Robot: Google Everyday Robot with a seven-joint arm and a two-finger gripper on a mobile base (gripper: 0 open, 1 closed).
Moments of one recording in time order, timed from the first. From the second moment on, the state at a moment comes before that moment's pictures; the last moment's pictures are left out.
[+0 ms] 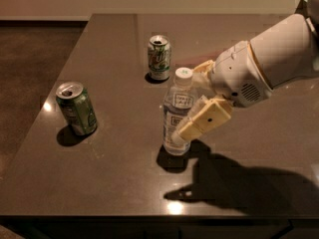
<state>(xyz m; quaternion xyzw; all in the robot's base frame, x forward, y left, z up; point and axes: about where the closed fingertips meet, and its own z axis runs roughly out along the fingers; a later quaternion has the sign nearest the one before) 0.425 -0.057 0.945 -0.60 0.70 0.24 0.32</state>
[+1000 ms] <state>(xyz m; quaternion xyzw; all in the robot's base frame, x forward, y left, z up) 0.459 -0.057 0.957 -0.57 0.72 0.23 0.33</state>
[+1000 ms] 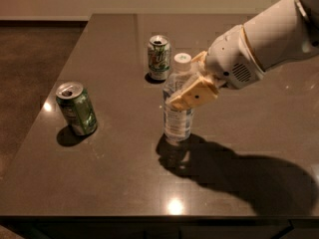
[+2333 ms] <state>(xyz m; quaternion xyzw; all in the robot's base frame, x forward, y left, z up) 0.604 -0.083 0.988 -0.48 0.75 0.25 0.37</state>
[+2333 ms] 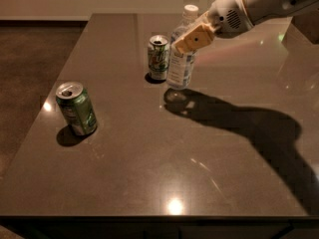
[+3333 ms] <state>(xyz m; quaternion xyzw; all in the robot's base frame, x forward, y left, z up) 0.649 -0.079 0.943 -0.46 0.78 0.25 0.36</state>
